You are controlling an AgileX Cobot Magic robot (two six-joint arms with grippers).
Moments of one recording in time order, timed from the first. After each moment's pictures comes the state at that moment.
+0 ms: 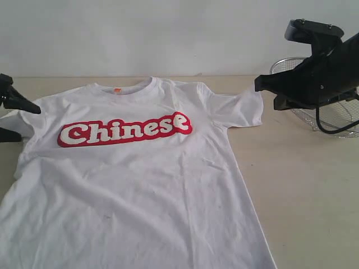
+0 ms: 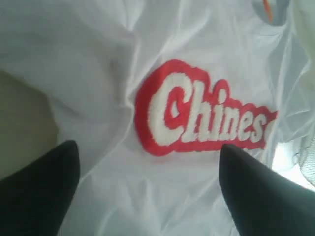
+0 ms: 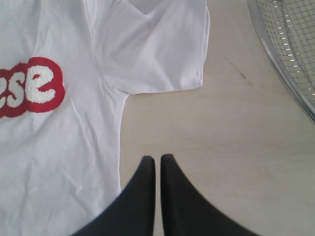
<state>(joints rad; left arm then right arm) 0.41 2.10 -1.32 -0.99 0.98 0.55 0.05 1.64 -1.05 0.37 0.42 -0.16</state>
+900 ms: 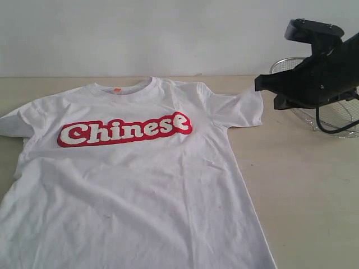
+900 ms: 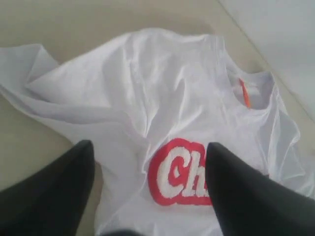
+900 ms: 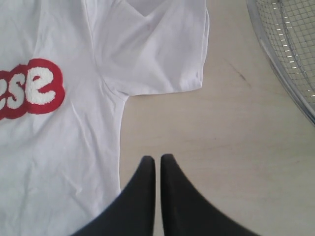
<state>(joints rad) 0.51 2.06 -1.59 -0.79 1.02 0.30 0.05 1.64 -1.05 0.37 0.41 -0.16</state>
